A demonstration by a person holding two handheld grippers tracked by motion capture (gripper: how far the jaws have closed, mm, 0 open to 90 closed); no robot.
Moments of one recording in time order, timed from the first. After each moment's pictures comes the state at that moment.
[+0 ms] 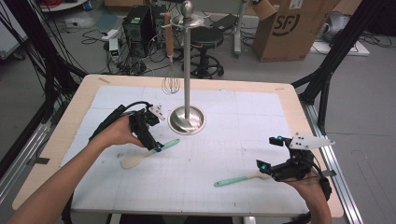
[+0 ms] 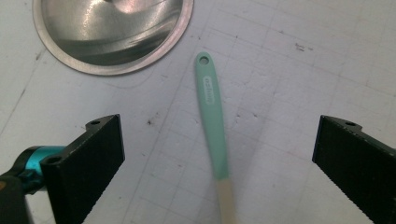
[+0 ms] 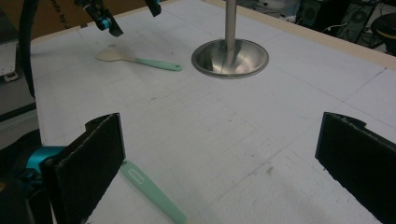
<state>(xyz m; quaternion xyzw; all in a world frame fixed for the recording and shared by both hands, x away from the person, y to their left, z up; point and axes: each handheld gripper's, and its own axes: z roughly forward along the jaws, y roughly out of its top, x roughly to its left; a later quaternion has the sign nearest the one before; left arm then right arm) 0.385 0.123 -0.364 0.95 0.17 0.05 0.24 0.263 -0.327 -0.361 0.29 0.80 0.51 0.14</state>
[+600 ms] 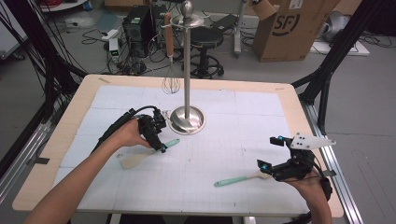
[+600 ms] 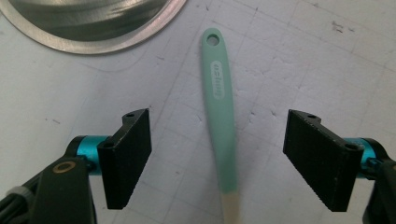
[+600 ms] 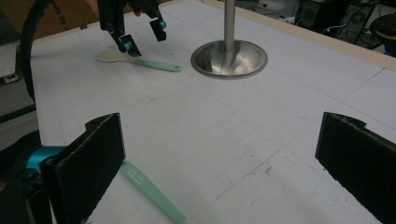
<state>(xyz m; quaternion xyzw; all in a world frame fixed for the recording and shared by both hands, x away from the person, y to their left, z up) 0.398 0.107 -0.391 0.96 0.19 0.03 0.18 0.263 -0.329 -0.361 0.29 0.79 0.52 0.14</state>
